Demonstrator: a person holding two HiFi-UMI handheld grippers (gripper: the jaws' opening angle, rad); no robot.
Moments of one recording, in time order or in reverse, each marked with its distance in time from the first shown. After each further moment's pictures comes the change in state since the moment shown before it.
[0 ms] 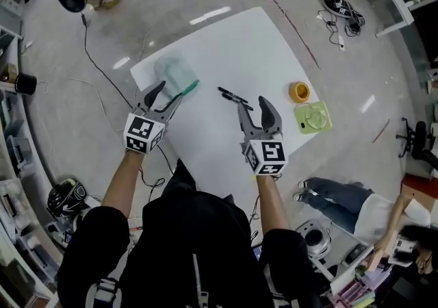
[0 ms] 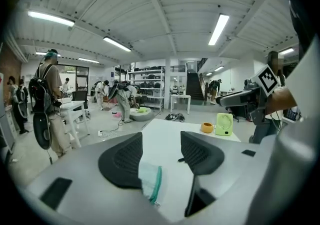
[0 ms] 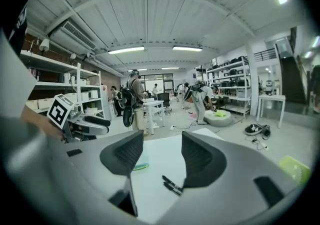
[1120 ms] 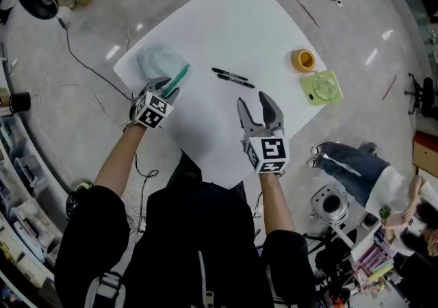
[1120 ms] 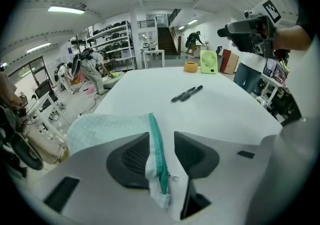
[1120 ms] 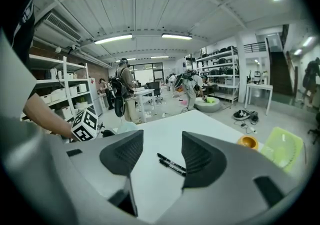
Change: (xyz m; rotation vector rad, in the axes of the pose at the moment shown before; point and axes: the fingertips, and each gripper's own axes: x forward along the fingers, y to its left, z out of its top) left arm 0.087 0.000 -0.182 0.281 0.522 -0.265; right arm -0.005 -0.009 -0.067 0.074 0.138 -0.110
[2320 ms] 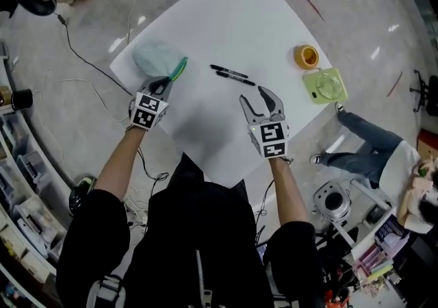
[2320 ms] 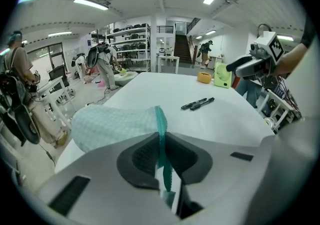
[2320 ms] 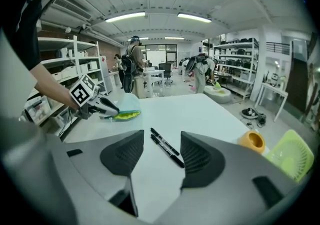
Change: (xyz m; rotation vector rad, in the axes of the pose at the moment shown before) left arm -0.002 0.014 0.001 -0.199 -0.061 0.071; right arm 0.036 -0.028 -0.061 -0.160 0.208 0.102
